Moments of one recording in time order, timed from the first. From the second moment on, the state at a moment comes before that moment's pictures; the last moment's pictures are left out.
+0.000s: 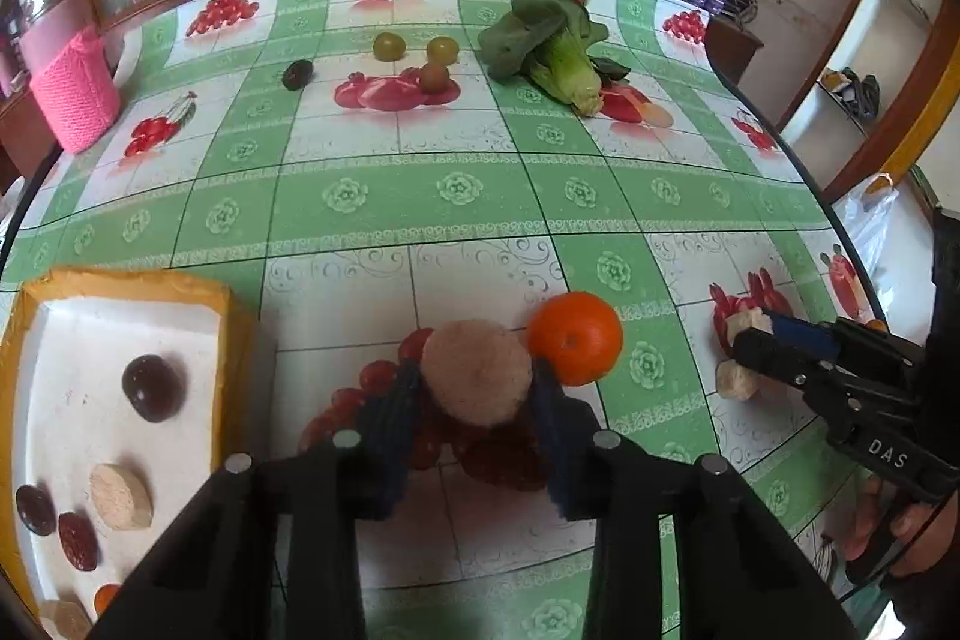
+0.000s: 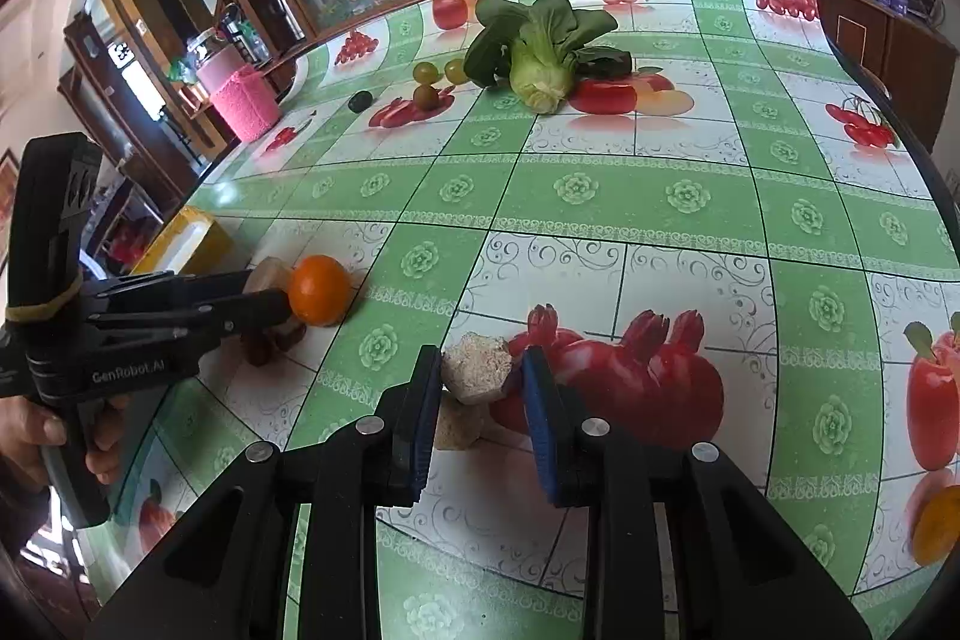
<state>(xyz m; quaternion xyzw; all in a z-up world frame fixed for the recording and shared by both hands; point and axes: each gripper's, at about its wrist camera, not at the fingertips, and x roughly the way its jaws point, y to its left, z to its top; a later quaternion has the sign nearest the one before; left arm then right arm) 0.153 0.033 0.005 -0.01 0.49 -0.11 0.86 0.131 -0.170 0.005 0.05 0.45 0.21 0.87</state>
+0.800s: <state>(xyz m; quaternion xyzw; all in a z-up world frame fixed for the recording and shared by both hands) 0.008 0.034 0.040 -0.06 0.46 -0.12 0.88 0.029 -0.167 0.037 0.00 0.44 0.18 0.88</state>
